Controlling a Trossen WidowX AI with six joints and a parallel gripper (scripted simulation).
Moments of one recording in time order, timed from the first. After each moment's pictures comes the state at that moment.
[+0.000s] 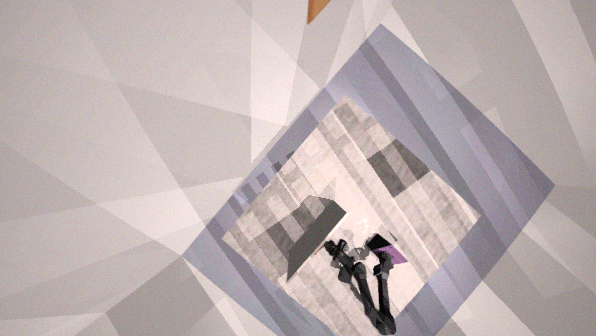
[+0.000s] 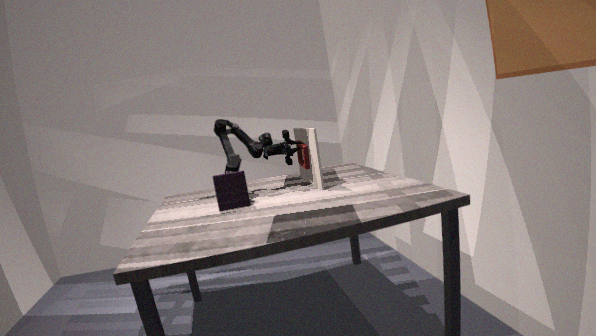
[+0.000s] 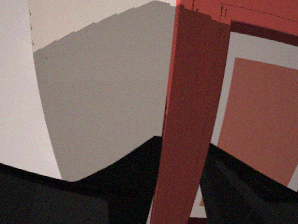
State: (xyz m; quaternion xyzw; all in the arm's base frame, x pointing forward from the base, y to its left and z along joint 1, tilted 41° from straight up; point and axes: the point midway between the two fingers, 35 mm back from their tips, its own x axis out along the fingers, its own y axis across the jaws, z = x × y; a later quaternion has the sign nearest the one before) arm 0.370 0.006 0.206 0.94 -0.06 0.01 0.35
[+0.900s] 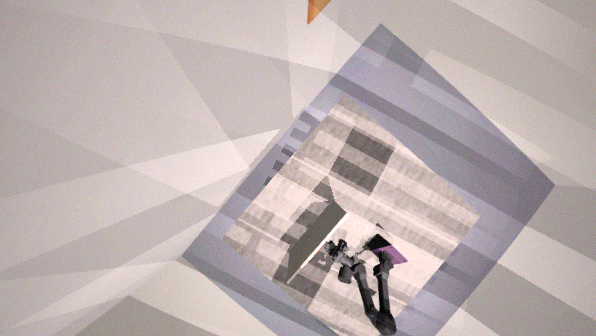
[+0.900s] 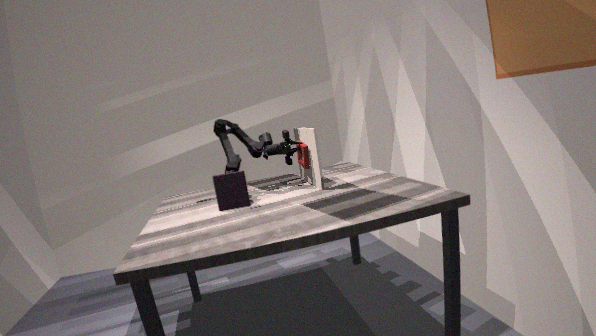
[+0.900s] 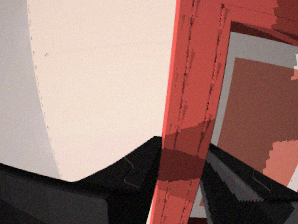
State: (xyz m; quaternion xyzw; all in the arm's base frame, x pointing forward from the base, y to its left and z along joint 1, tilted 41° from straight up) arm 0.370 0.007 0.207 0.94 -0.06 0.01 0.35
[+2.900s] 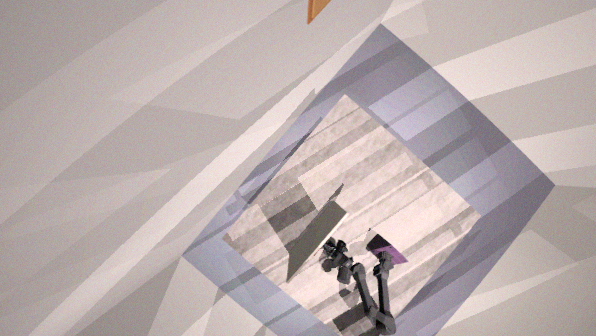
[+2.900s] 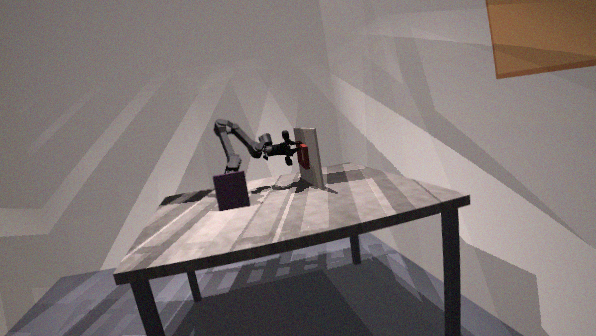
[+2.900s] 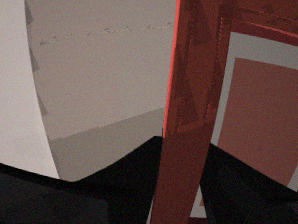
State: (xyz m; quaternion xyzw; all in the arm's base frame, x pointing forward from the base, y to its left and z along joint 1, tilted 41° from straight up) arm 0.371 0.015 0.209 0.94 -0.06 0.01 0.35
